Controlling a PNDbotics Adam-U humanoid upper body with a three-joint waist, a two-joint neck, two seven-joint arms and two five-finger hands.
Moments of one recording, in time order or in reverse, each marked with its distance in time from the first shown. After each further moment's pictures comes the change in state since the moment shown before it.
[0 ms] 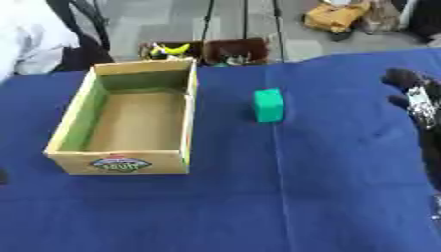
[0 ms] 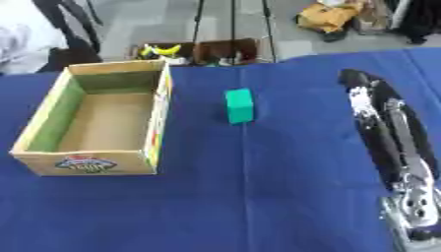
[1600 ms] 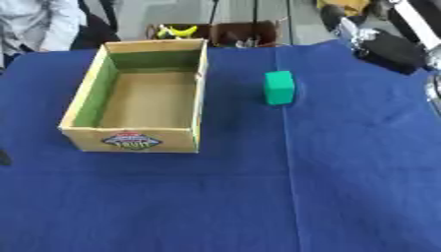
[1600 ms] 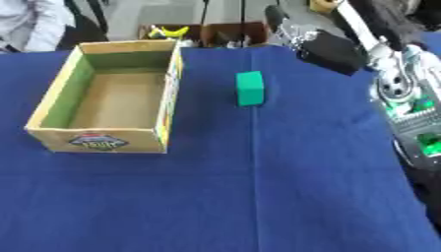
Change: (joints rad) left arm 0.022 0.000 -0.001 0.000 0.000 0.002 -0.004; right arm -0.445 -0.286 0.175 0.270 0.518 -0.071 0.332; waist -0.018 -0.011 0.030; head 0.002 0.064
